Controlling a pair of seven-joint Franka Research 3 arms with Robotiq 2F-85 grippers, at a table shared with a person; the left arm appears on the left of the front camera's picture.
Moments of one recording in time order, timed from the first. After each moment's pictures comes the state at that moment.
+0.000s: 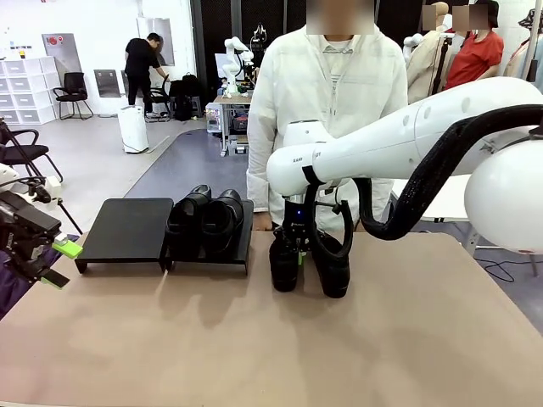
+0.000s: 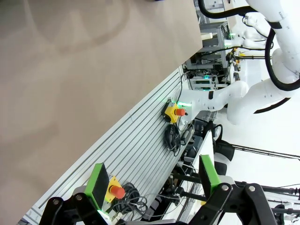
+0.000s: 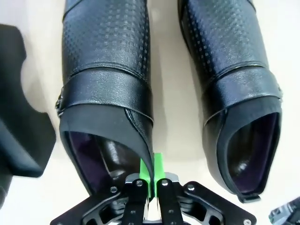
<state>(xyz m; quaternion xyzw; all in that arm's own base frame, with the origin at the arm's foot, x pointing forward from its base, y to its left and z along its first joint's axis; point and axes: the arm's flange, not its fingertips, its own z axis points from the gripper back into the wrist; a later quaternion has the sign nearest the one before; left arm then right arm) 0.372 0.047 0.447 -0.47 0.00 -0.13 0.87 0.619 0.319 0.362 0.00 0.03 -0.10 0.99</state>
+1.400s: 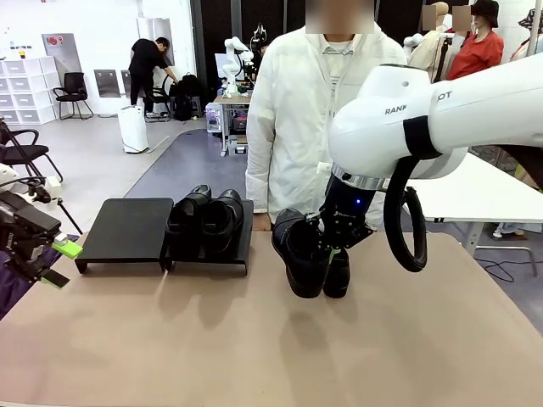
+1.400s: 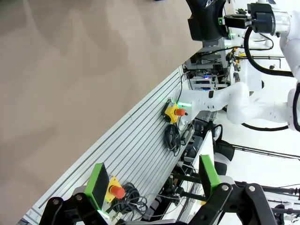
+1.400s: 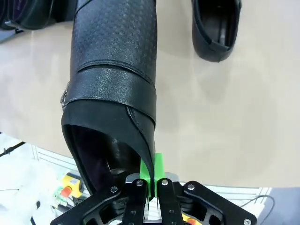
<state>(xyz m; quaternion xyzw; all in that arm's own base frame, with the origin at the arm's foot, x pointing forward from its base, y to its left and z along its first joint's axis) 0.372 0.047 0.447 -0.47 0.00 -0.13 0.87 0.424 0.252 0.482 0.11 -0.04 0.02 0.99</state>
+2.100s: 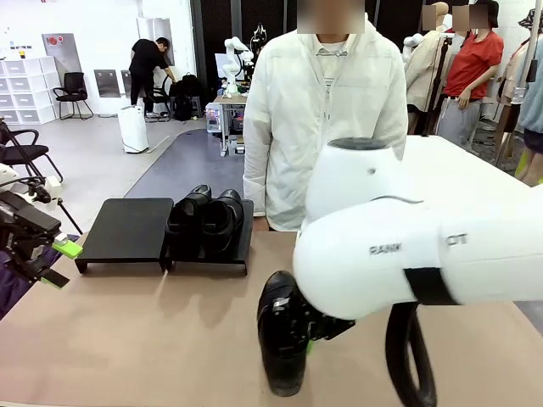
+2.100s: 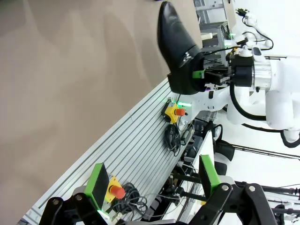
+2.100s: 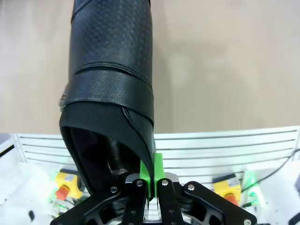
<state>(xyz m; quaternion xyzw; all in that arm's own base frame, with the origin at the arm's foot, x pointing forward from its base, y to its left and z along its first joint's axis) 0.372 0.047 0.447 -0.47 0.00 -0.13 0.87 0.279 0.326 0.405 0.06 -0.02 -0.05 1.00</state>
